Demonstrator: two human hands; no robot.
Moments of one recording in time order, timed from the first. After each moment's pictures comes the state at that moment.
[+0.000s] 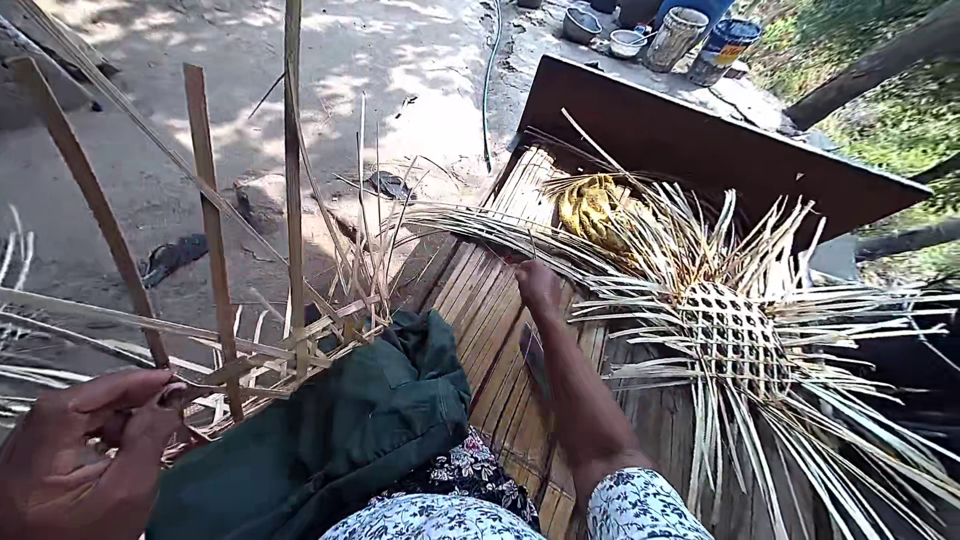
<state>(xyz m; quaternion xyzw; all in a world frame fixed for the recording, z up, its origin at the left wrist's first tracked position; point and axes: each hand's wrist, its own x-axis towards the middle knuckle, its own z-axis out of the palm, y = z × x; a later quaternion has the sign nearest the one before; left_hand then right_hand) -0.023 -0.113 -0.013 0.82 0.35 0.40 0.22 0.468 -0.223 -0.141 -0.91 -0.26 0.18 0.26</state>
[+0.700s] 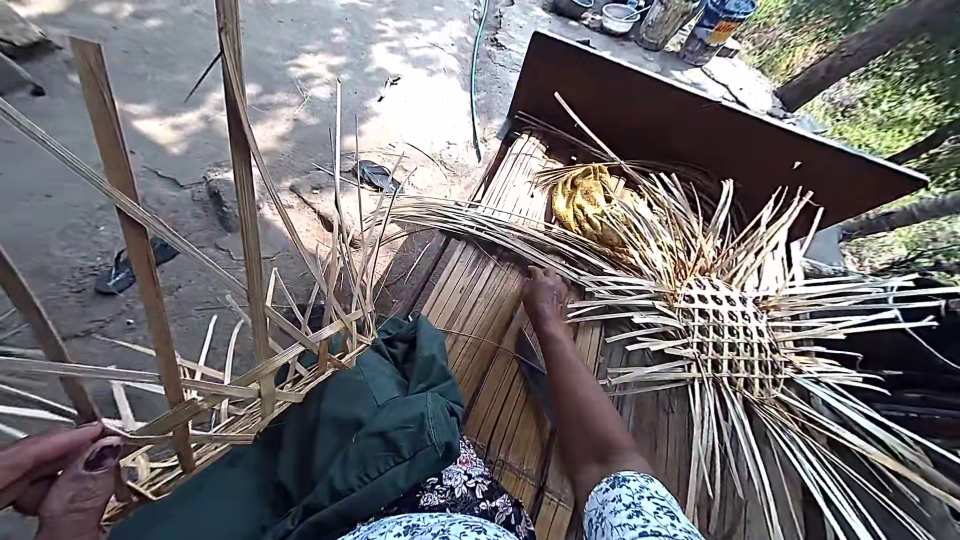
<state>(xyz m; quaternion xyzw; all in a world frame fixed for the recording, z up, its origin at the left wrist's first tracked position) -0.022 -0.105 -0.020 0.82 0.34 0.41 0.21 0.498 -0.237 -0.185 -0.94 -0.27 0.10 0.15</state>
